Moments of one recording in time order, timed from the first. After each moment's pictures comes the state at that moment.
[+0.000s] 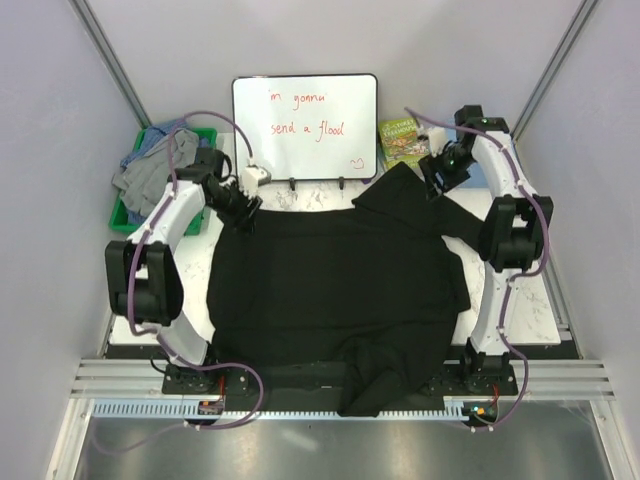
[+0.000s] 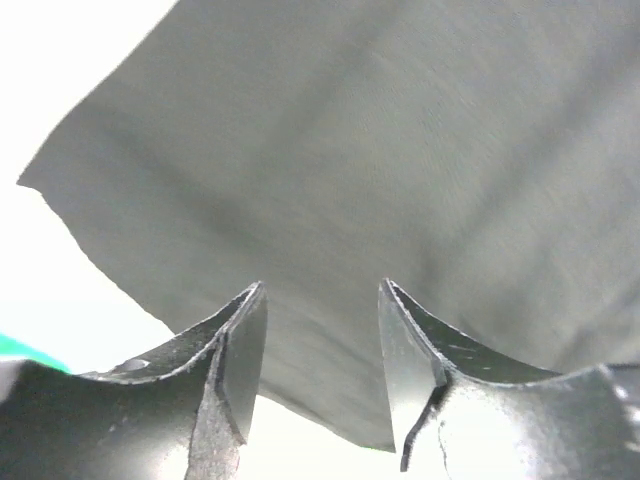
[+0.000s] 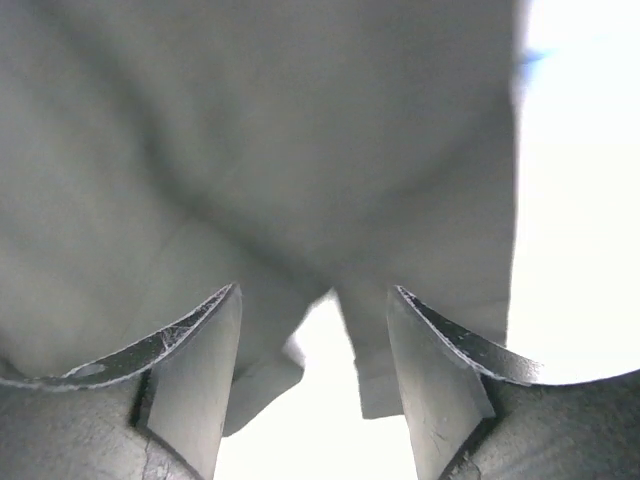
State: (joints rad) left arm -0.11 1.66 1.31 -0.88 0.42 0.68; right arm 0.03 2.10 1.97 -1.21 -0.32 -0.59
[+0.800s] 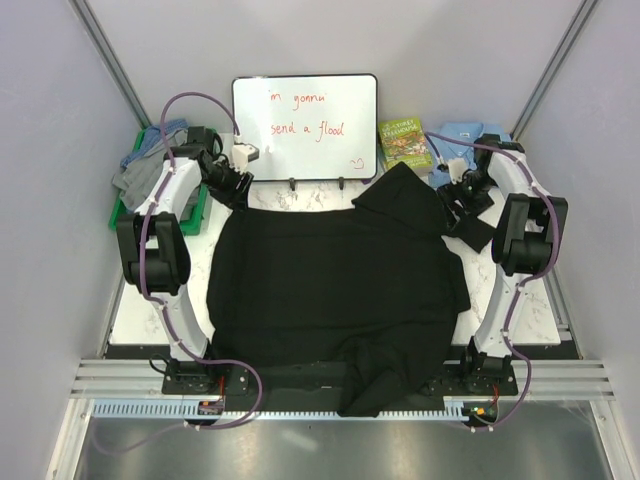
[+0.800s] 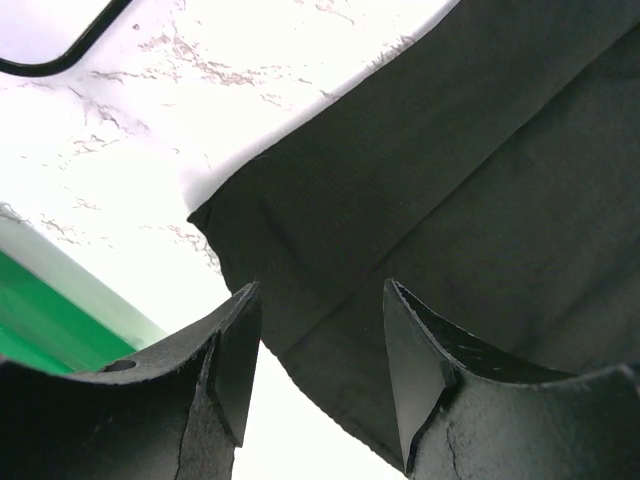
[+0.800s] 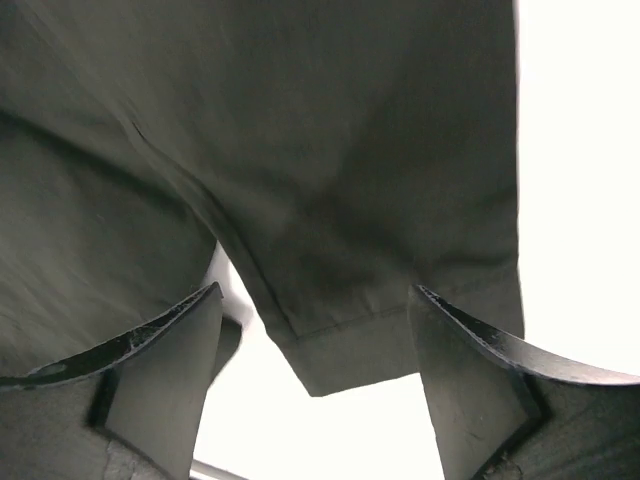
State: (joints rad) left arm -0.01 1.94 1.66 -0.89 0.43 0.62; right arm -0.11 2.15 1.82 -1.10 -0.23 -0.60
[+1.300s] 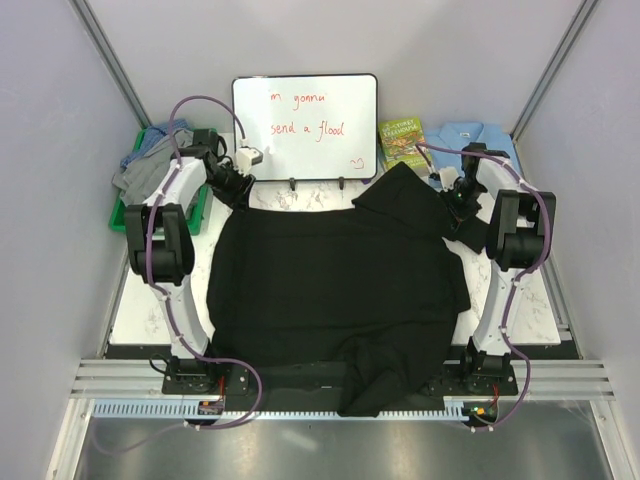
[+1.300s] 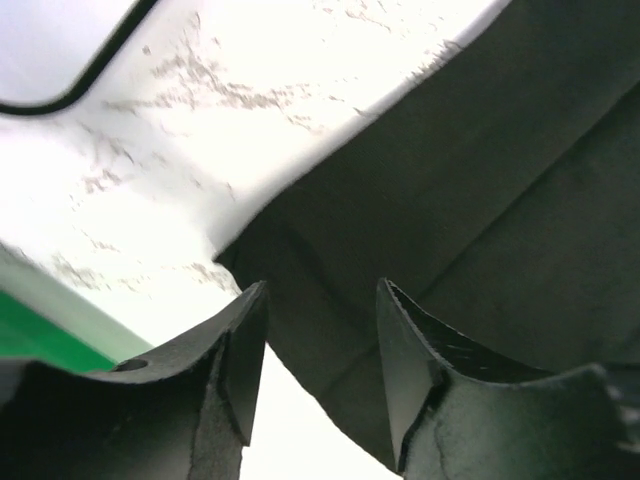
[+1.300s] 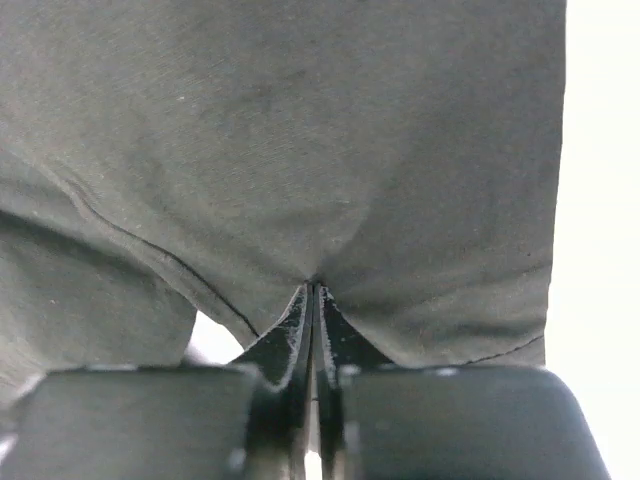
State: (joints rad) left arm -0.01 2.03 1.68 -0.84 0.41 0.67; right arm -0.09 2.19 1.73 -1.02 -0.14 -0.56
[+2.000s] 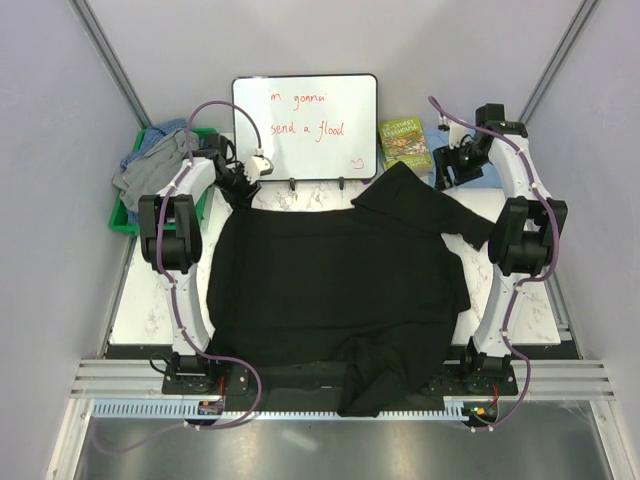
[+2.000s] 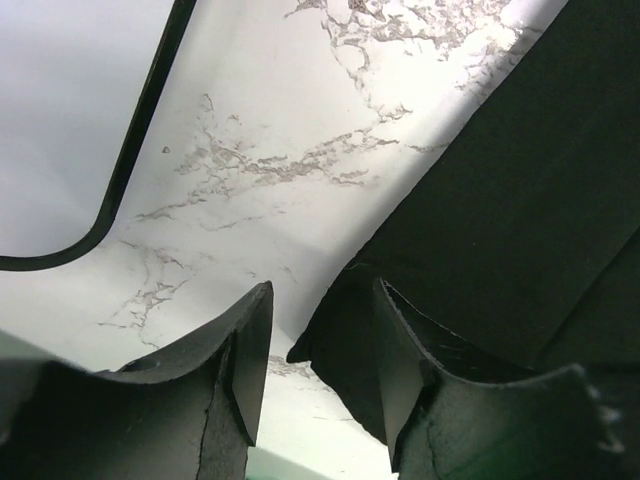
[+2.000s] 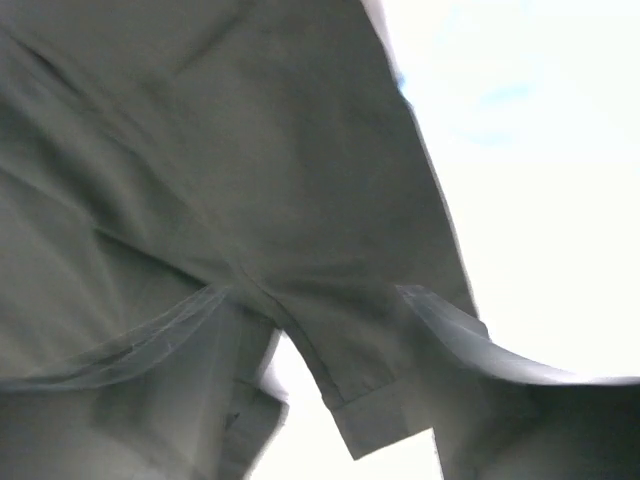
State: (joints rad) left arm -0.02 2.19 1.76 -0.78 0.42 0.99; right arm -0.09 2.14 2.00 -1.03 -0.40 -0.43
